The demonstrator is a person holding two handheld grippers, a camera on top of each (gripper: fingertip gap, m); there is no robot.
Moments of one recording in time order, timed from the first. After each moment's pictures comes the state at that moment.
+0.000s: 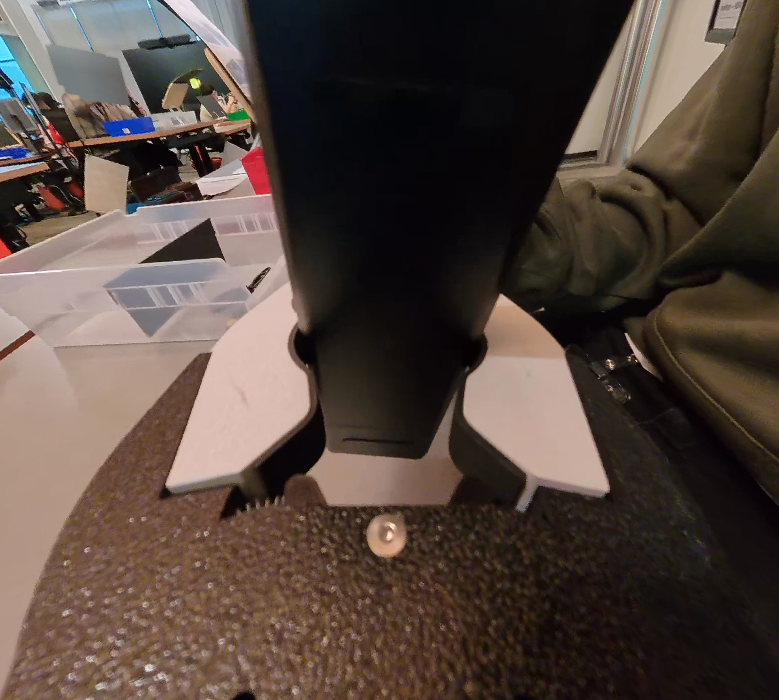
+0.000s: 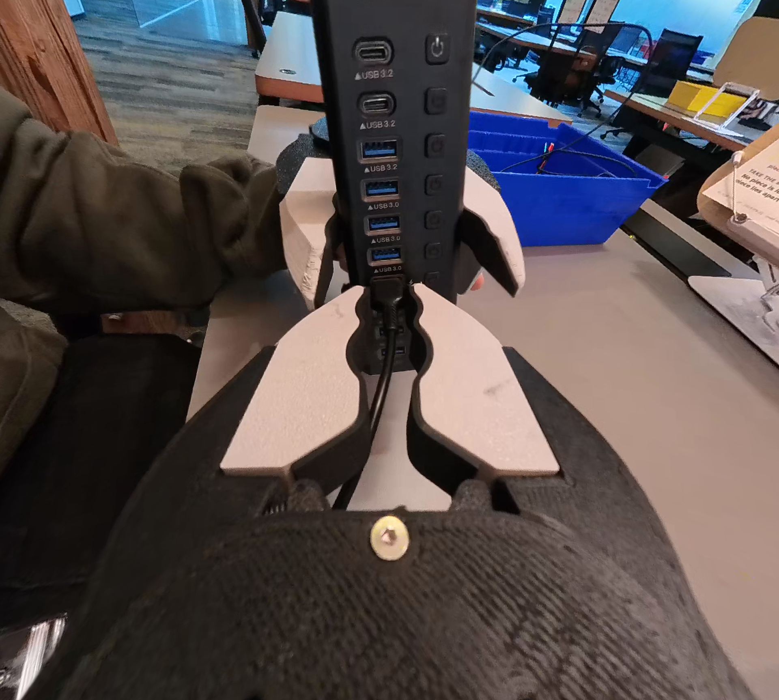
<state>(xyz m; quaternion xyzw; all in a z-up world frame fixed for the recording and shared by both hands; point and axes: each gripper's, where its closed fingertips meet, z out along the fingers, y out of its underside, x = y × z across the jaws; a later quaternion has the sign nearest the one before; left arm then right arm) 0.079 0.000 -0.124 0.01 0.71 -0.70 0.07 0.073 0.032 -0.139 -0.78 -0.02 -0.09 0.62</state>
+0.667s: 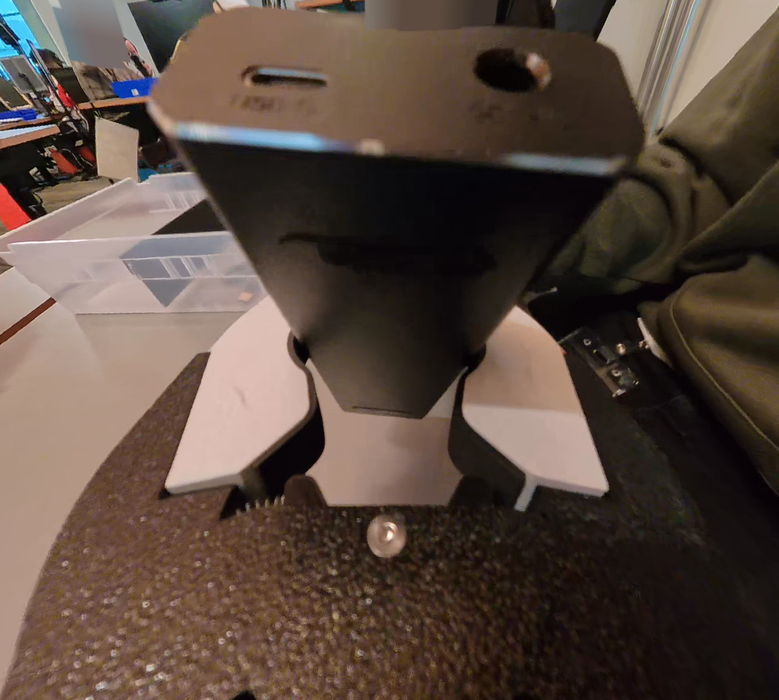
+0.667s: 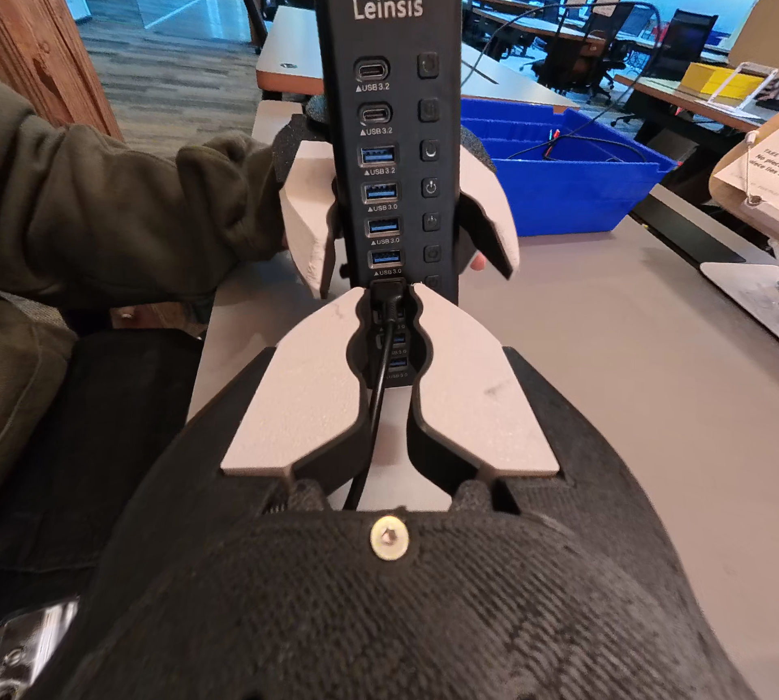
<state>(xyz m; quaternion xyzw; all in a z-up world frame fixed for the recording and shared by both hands) 0.084 0.005 -0.130 -0.01 0.74 -0.67 0.08 0.076 0.029 -0.144 -0.78 -0.01 -0.08 0.62</state>
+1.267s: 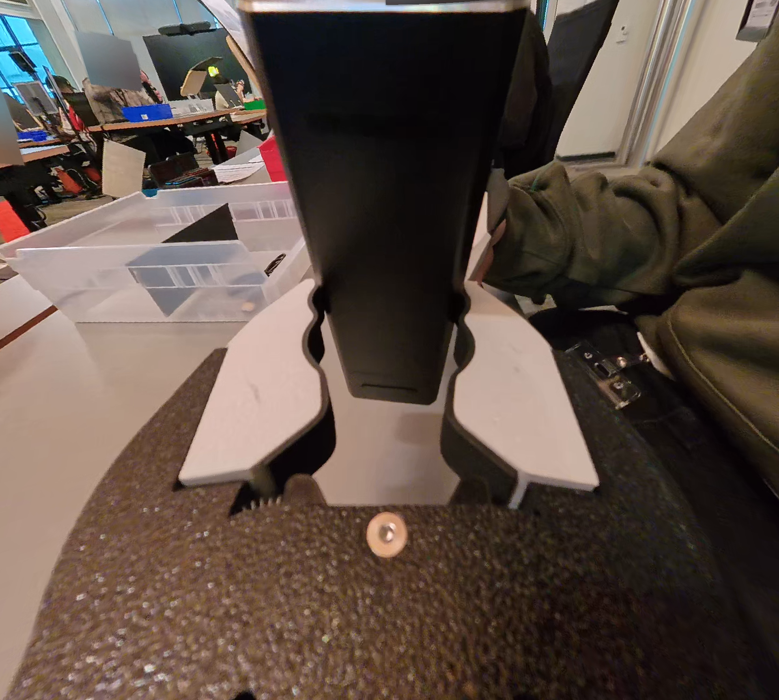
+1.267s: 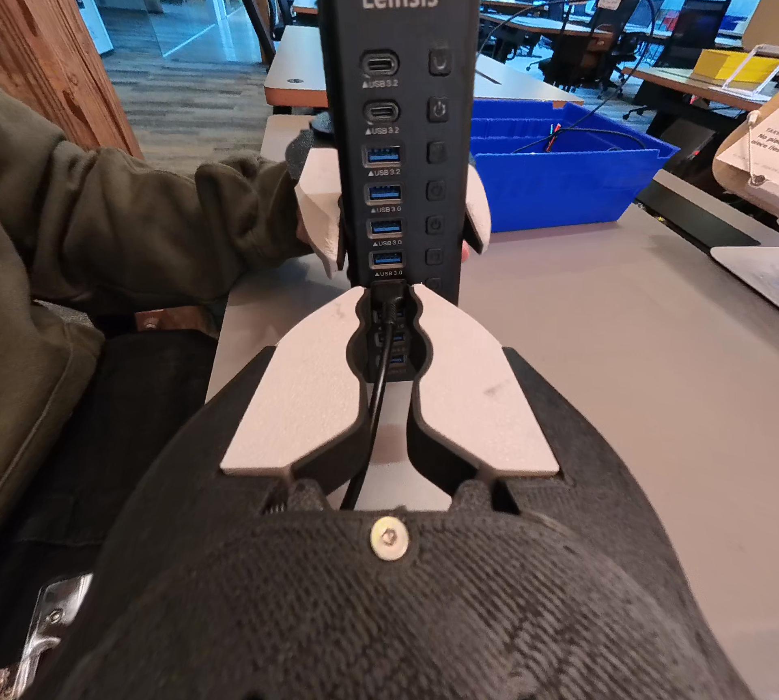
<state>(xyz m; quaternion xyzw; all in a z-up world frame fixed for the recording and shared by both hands) 0.089 0.009 -0.128 -0.02 0.72 -0.69 0.07 0.080 0.013 -0.142 -0.78 0.00 -0.05 0.63</state>
